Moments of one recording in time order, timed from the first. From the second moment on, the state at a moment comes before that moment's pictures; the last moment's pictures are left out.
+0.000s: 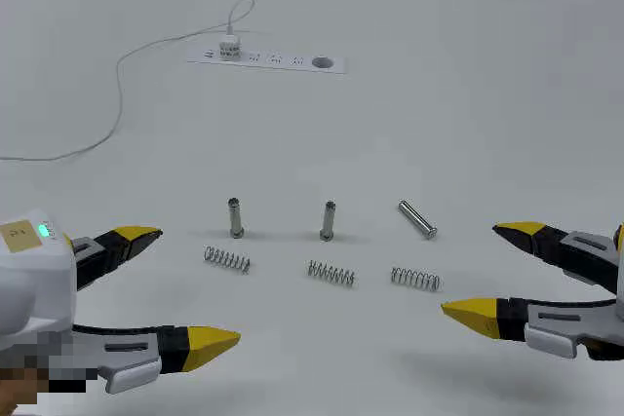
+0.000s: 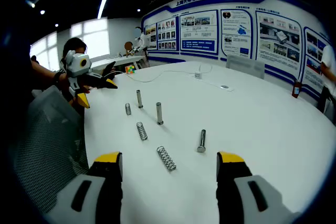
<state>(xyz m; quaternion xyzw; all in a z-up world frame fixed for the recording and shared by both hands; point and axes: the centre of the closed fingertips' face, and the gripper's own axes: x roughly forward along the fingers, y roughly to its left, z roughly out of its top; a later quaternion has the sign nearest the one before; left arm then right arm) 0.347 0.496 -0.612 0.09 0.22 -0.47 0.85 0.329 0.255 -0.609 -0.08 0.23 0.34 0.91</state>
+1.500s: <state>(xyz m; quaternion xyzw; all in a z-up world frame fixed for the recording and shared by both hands) 0.344 0.495 -0.609 0.09 0.21 -0.46 0.85 0.348 0.246 -0.603 -0.08 0.24 0.33 0.91</state>
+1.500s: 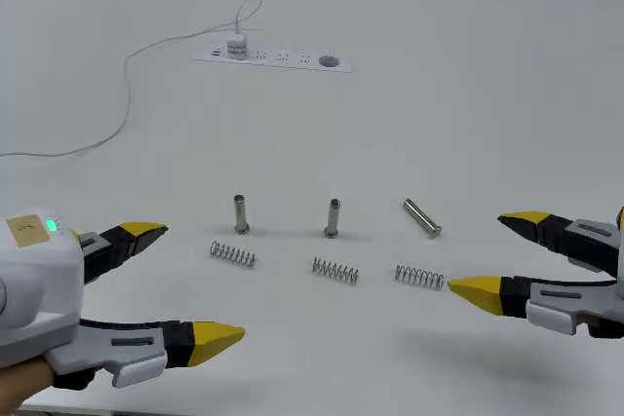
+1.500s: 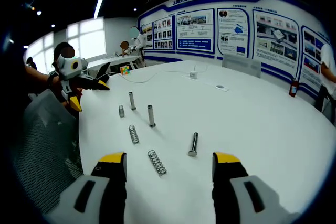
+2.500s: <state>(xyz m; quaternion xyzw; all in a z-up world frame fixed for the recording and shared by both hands) 0.339 0.492 -0.606 0.09 0.21 -0.46 0.86 0.426 0.254 -0.615 -0.12 0.30 0.30 0.90</state>
